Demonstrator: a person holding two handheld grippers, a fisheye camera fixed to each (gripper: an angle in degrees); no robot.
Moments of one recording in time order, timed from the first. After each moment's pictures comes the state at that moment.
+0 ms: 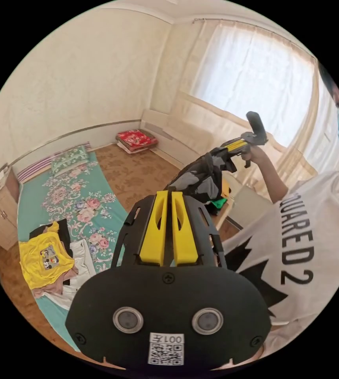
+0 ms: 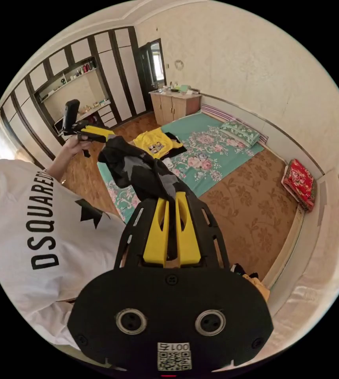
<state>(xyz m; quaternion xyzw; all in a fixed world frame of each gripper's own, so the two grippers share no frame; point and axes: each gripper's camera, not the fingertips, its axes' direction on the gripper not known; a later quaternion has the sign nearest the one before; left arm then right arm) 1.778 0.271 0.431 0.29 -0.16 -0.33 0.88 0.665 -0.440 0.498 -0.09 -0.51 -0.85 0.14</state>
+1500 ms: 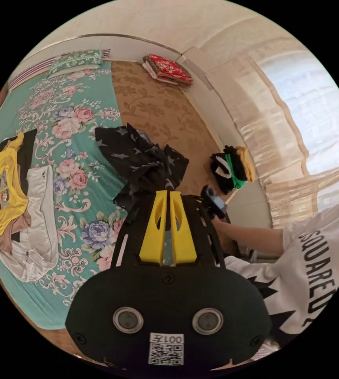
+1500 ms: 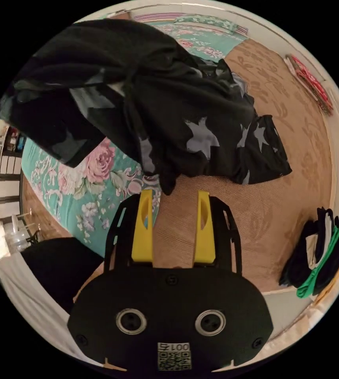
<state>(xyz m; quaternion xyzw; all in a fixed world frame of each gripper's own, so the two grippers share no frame) 1.393 0.382 0.527 0.19 0.03 -0.49 0.85 0.401 -0.138 0.766 -0.18 -0.27 -0.88 0.36</state>
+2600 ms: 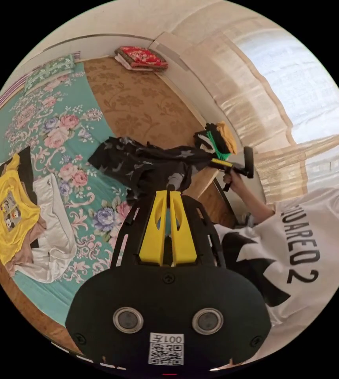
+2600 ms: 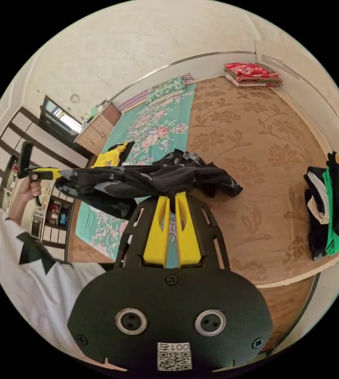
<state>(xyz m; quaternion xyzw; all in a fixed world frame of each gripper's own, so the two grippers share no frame) 1.357 0.482 0.398 0.11 0.08 -0.42 0.90 0.408 -0.389 0.727 -0.26 -0.49 -0.70 0.45</state>
